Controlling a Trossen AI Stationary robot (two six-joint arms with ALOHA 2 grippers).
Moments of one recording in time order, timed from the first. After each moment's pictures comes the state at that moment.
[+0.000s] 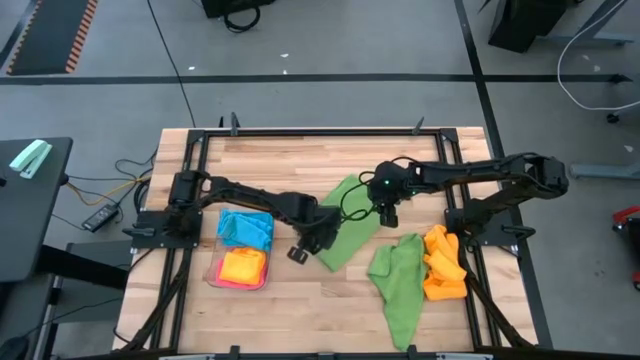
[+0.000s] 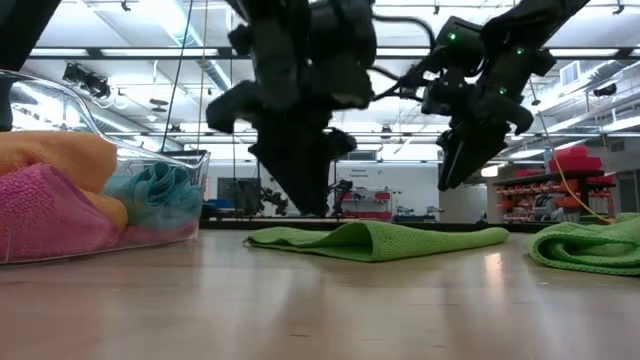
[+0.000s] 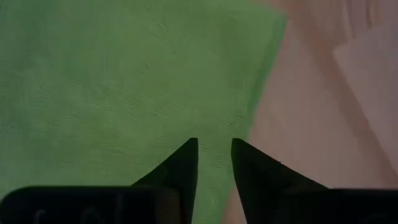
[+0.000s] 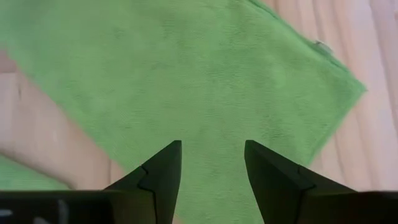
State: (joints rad) left arm -0.06 2.02 1.46 -0.67 0.15 0.46; right arm -0.23 1.31 0.72 -0.44 -0.09 -0.14
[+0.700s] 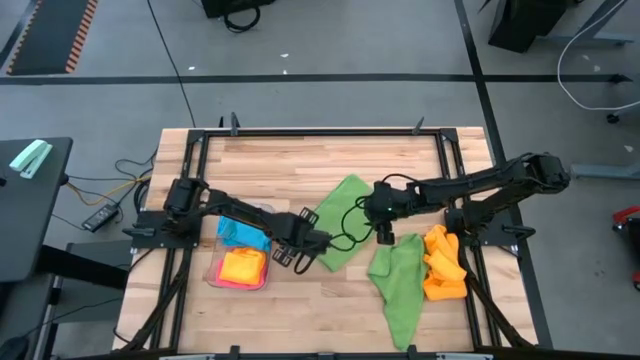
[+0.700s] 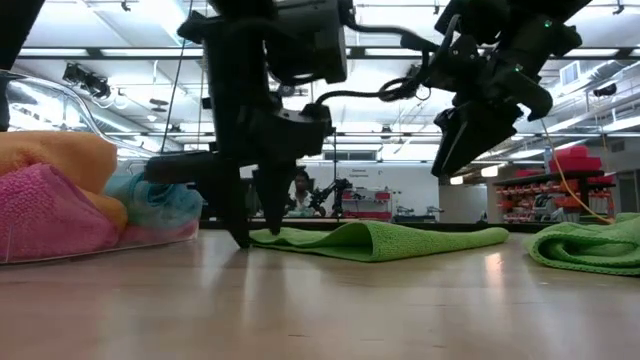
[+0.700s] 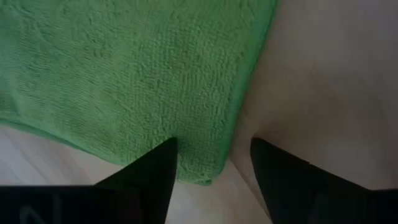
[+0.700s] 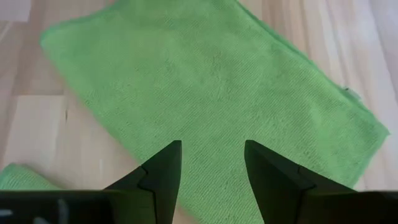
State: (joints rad) left arm -0.19 2.02 1.35 -0.78 -0.29 0.43; right arm 0.02 1.31 0.72 -0.35 0.10 0.00
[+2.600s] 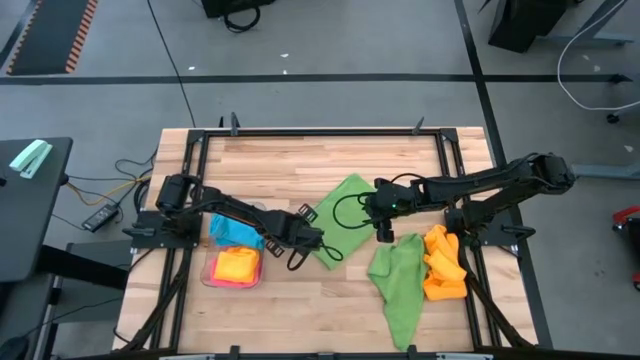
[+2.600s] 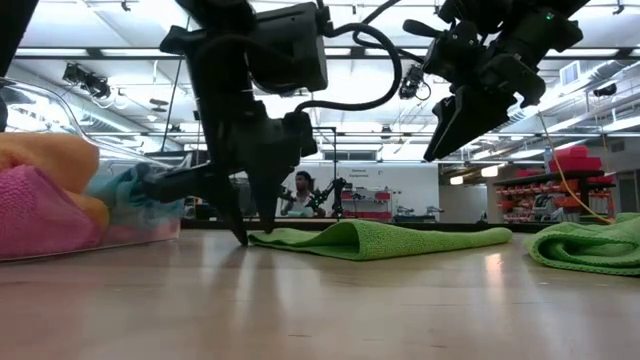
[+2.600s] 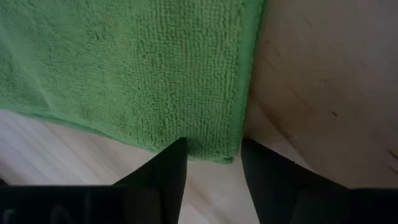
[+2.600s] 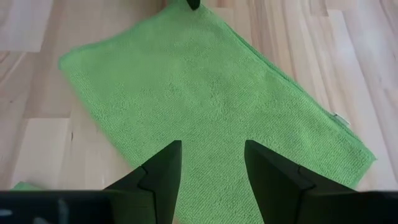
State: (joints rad) left arm -0.17 1.95 1.22 -0.66 -0.42 0.66; right arm 0.02 1.27 0.72 -0.32 0.10 -0.01
